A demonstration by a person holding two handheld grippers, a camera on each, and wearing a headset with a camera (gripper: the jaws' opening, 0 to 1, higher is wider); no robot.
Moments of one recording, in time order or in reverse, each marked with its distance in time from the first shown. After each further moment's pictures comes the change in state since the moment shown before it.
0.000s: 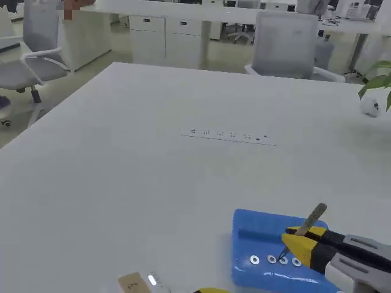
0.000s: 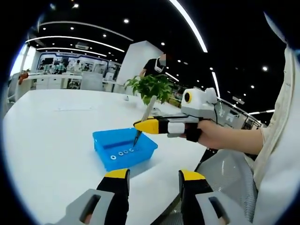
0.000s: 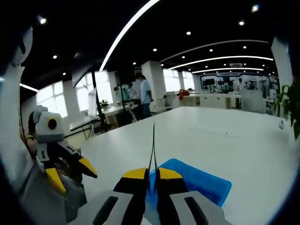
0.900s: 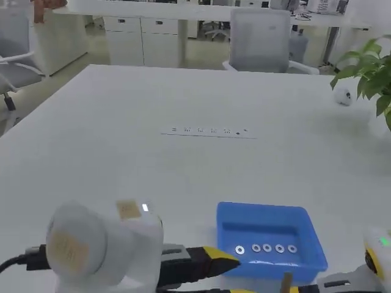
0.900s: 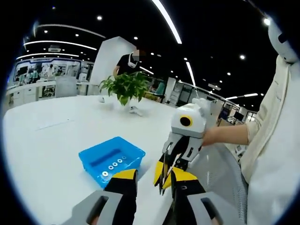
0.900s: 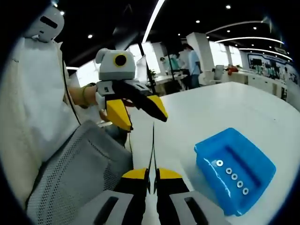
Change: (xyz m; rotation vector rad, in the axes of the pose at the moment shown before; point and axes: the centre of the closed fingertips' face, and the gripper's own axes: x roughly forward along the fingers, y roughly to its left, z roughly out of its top) left arm 0.007 -0.006 0.034 0.146 0.086 -0.235; right arm -0.023 0.080 -0.061 -0.113 0.303 0.465
